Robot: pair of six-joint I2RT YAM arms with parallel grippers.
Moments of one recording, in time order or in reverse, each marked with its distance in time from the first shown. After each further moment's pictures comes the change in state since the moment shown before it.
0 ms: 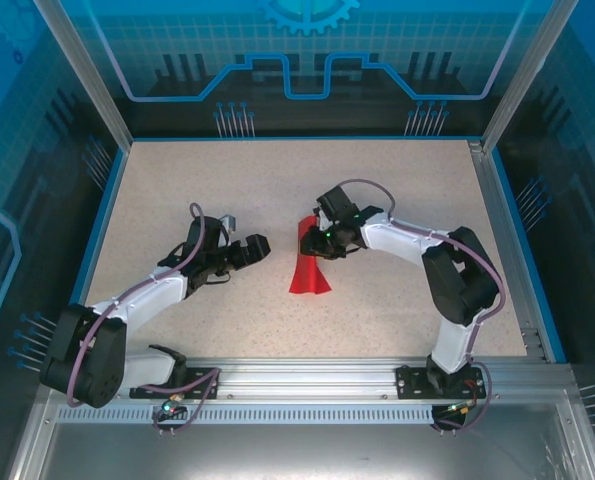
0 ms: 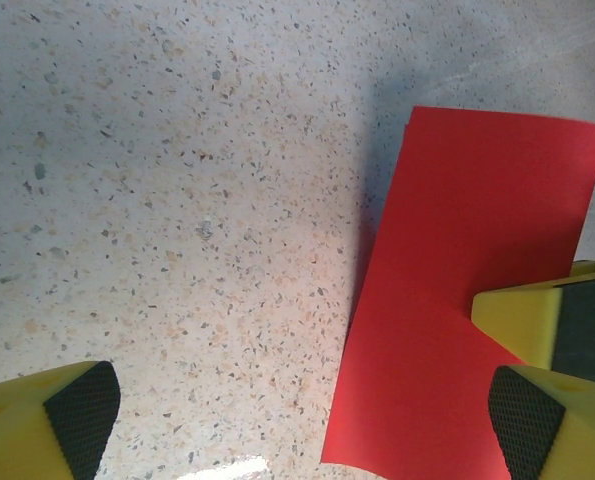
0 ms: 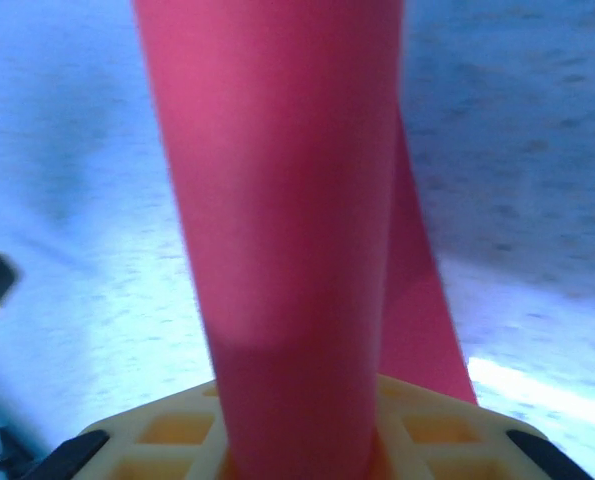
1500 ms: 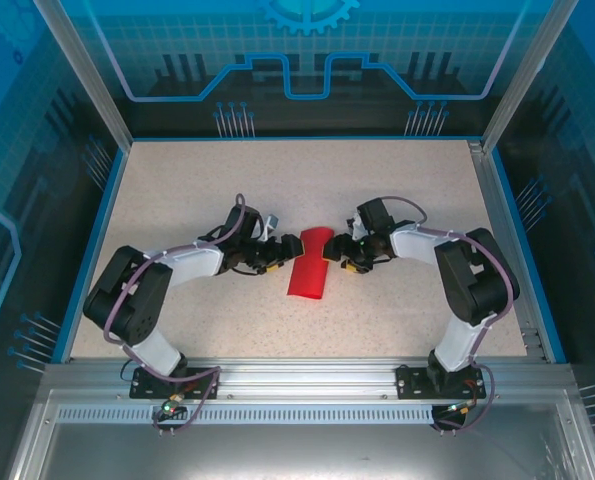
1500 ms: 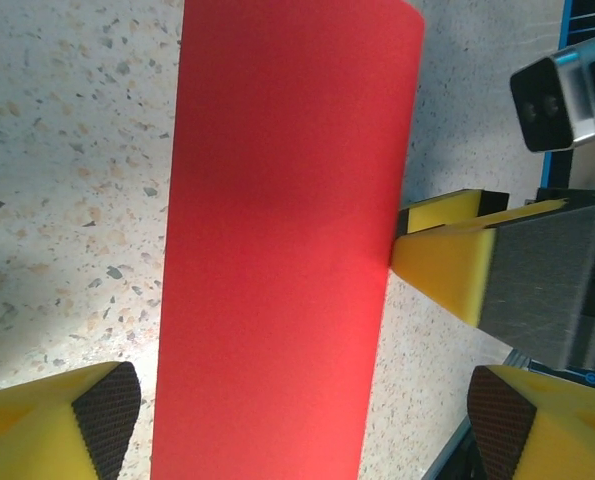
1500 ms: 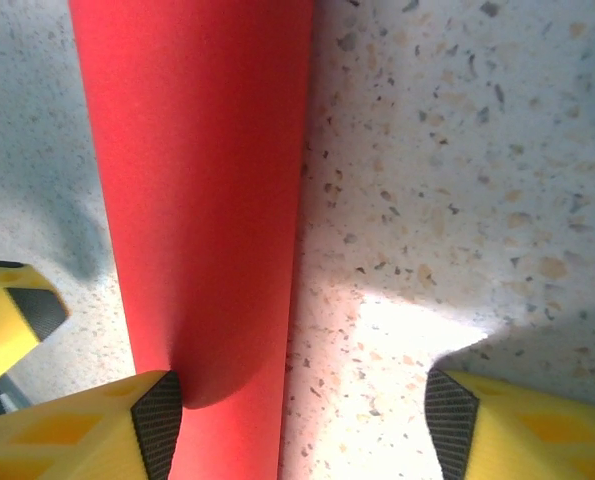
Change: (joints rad) left arm -0.131 0.381 0.215 0.075 0.257 -0.074; right arm -0.207 -0.053 -0.262 0.130 -0.141 -0.024
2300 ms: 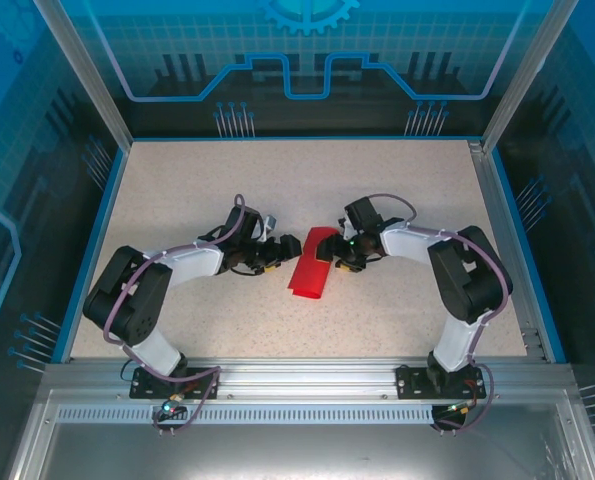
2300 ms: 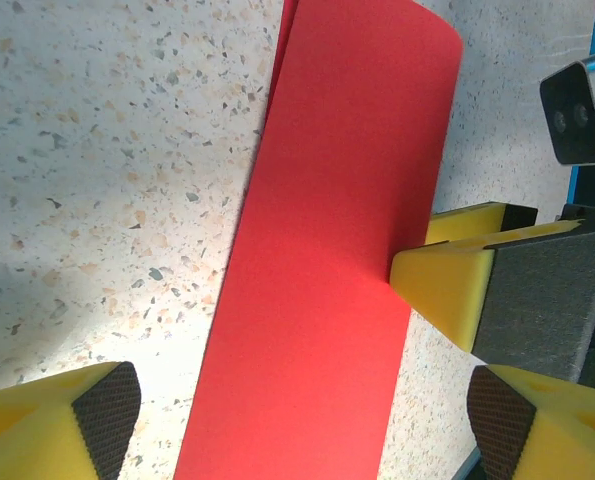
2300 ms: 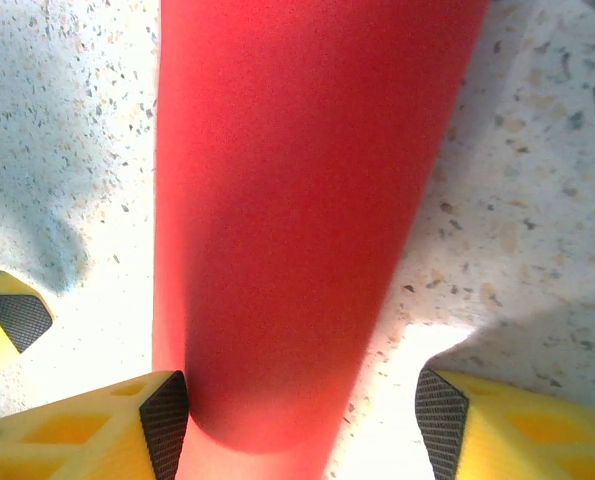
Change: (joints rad) left arm 0.000 -0.007 0.001 -0.031 -0.048 0.004; right arm 0.061 0.031 0.058 -0.050 0.092 0.011
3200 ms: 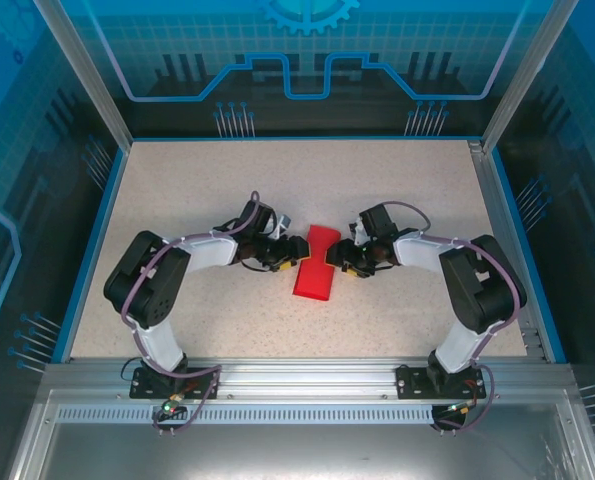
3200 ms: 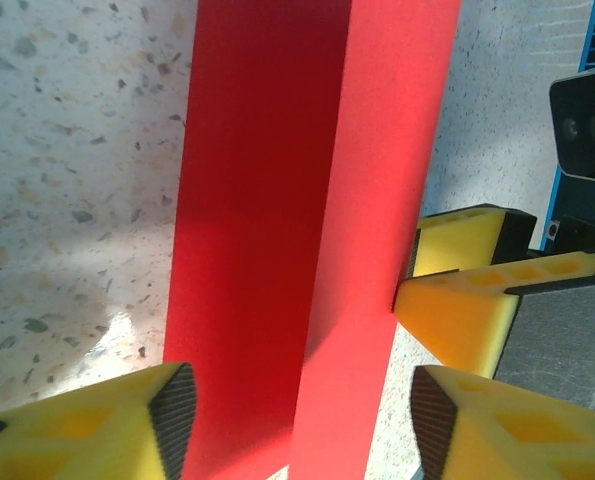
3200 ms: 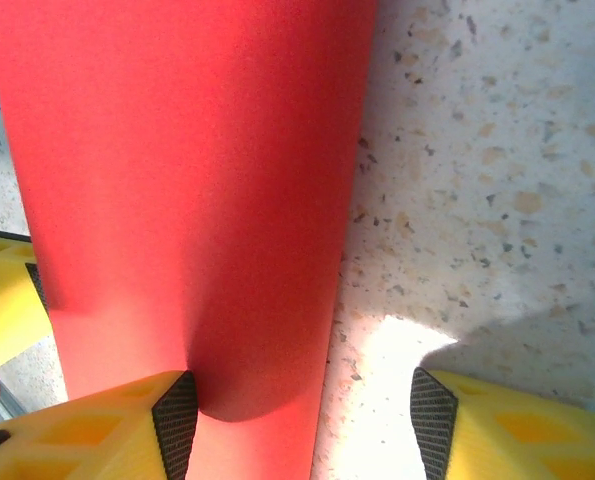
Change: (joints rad) left arm -0.034 0.148 0.131 -0.042 0.102 0.011; right arm -0.052 -0.085 -0.137 0.097 -0.064 0.000
